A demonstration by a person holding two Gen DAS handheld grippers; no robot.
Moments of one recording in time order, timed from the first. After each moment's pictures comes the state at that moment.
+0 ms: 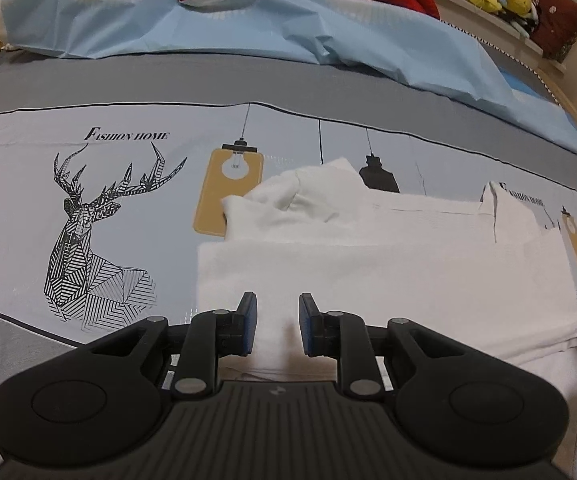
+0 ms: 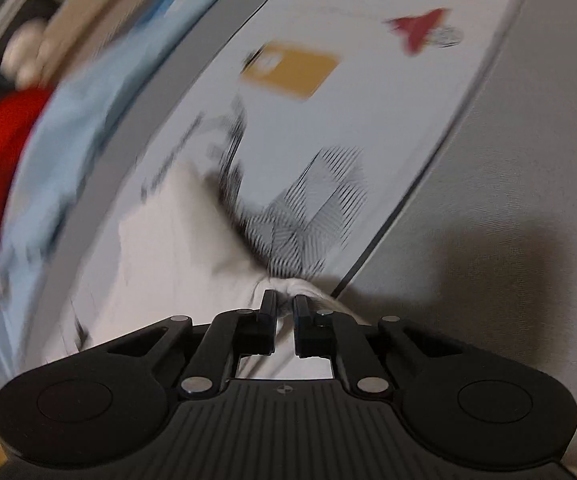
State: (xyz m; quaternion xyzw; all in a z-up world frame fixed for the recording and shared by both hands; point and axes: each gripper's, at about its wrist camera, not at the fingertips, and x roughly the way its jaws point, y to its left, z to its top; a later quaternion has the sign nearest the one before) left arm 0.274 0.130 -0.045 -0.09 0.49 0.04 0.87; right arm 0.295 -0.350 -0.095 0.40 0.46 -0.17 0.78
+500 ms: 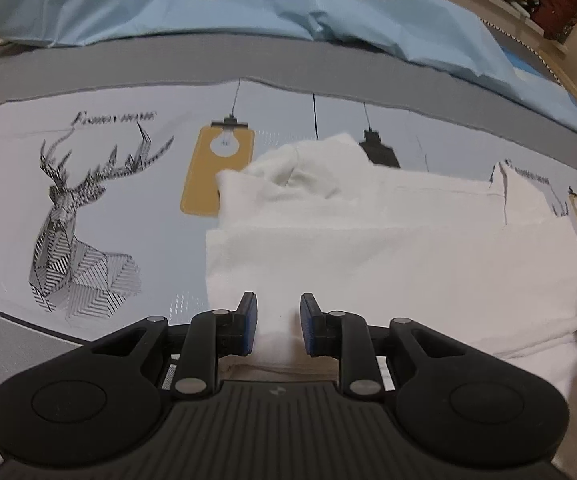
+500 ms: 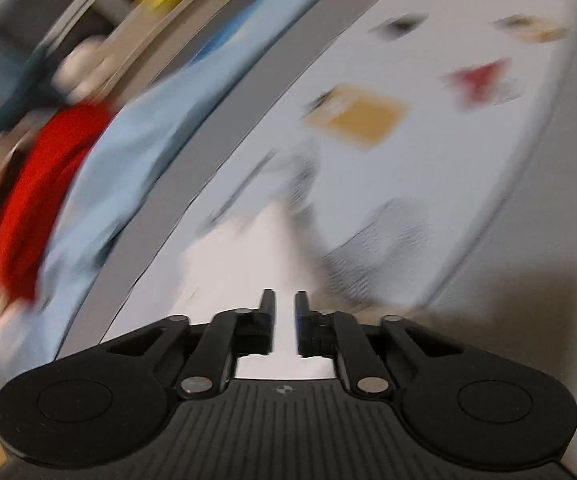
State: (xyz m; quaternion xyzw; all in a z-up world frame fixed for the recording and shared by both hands) left arm 0.280 0.121 -0.070 -0.07 0.51 0.04 0.86; right arm 0.311 -0.329 -0.081 0.37 0.42 -0.08 0.82
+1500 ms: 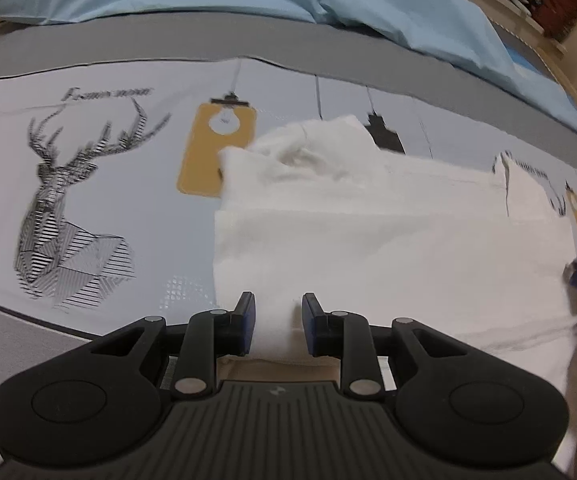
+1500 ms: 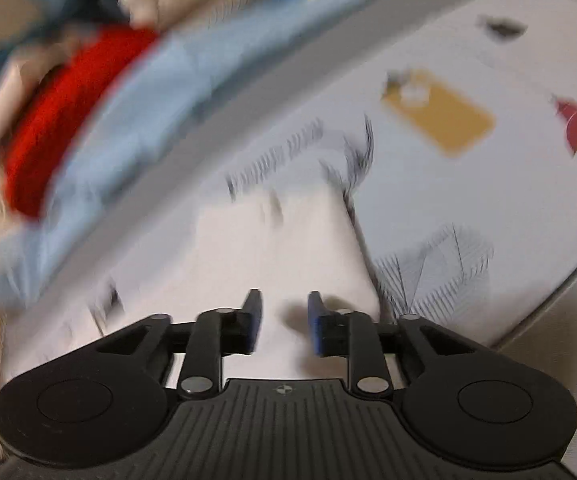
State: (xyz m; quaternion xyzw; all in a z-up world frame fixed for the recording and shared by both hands) left arm 0.283 0.133 -0.088 -0.09 0.53 0.02 0.85; right arm 0.350 -0.328 -0.109 0.26 0.48 -0.01 0.84
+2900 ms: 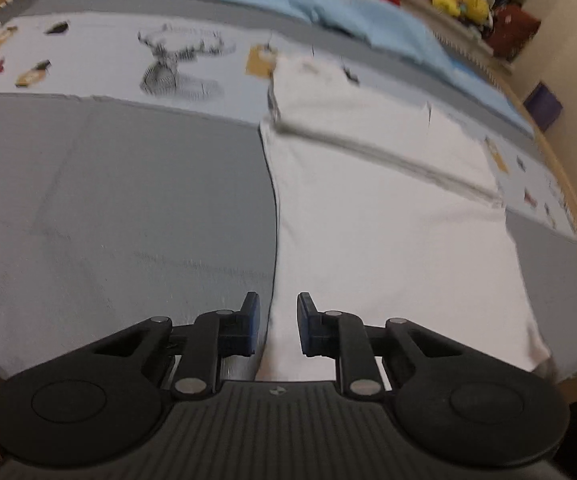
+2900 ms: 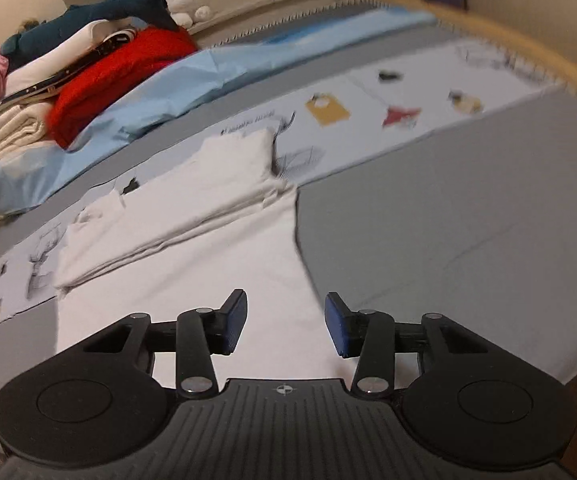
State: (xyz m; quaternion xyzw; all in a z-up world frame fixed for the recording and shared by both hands) left arm -0.022 0.162 -0.046 -0.15 0.49 -0.02 0.86; right arm 0.039 -0.356 0.003 0.17 0.44 -0.02 0.88
